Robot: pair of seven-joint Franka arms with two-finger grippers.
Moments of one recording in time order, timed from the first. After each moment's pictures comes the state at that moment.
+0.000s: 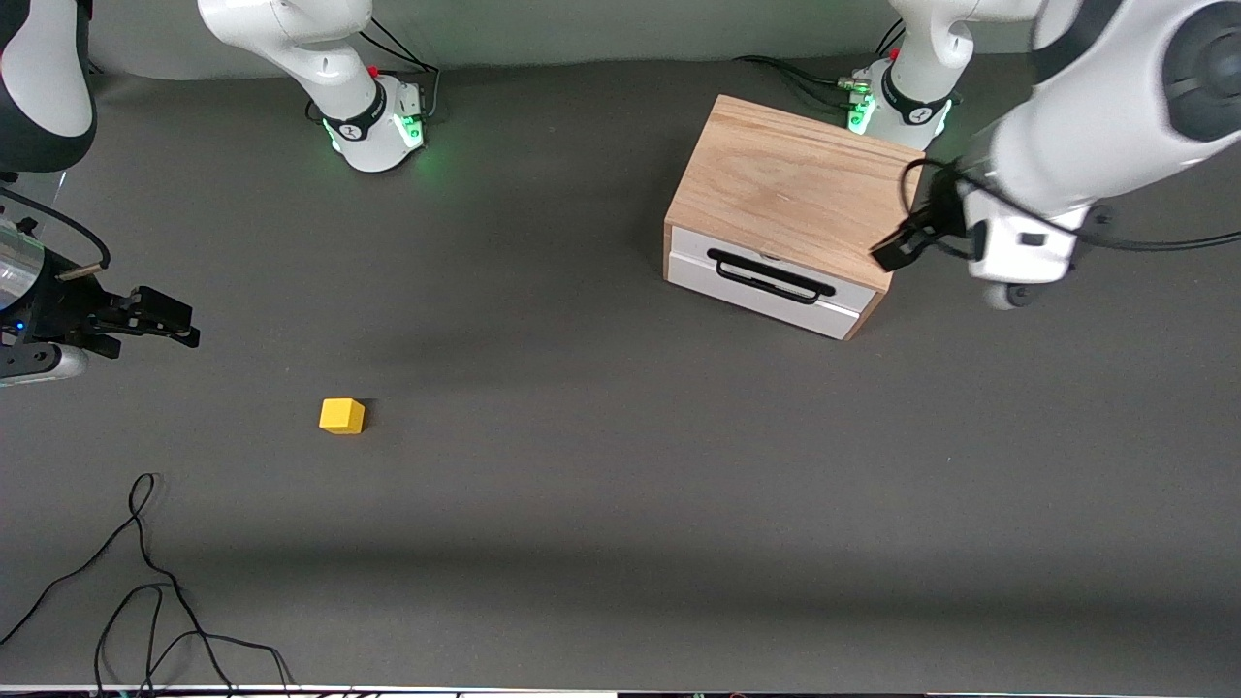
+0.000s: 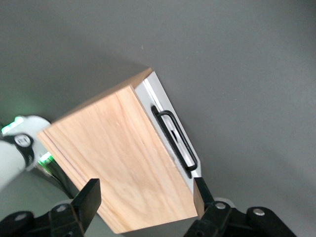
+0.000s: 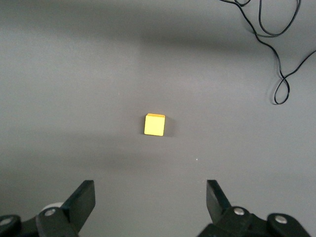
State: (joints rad) left arm -0.19 0.15 -0.18 -1.46 -0.16 1.35 -1.18; right arm 0.09 0.10 -0.11 -1.57 0.03 1.69 -0.11
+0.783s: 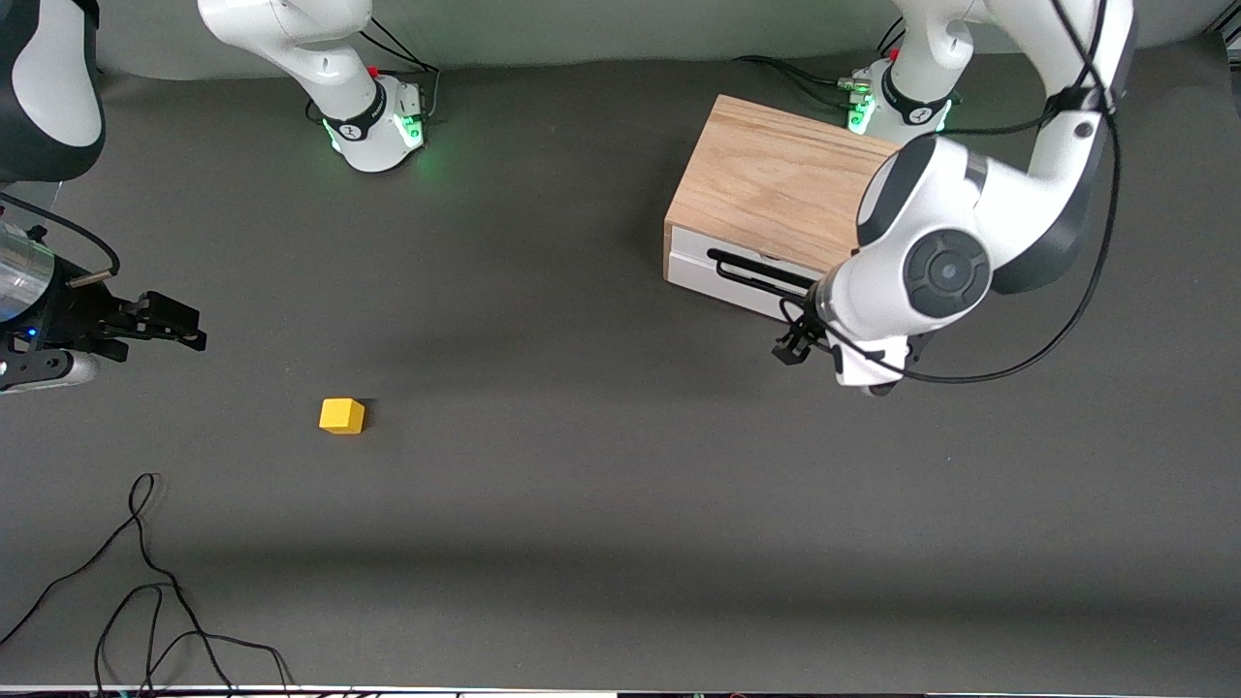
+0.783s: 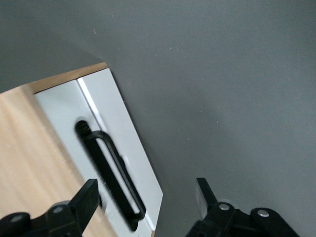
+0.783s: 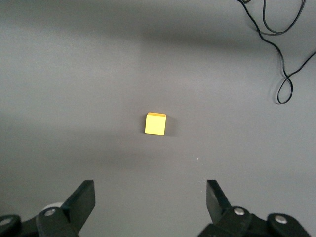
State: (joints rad) left arm -0.27 0.33 -0.17 -1.66 -0.16 1.76 -1.29; right arm 0.09 0.12 -0.11 -1.57 0.03 1.69 -0.11
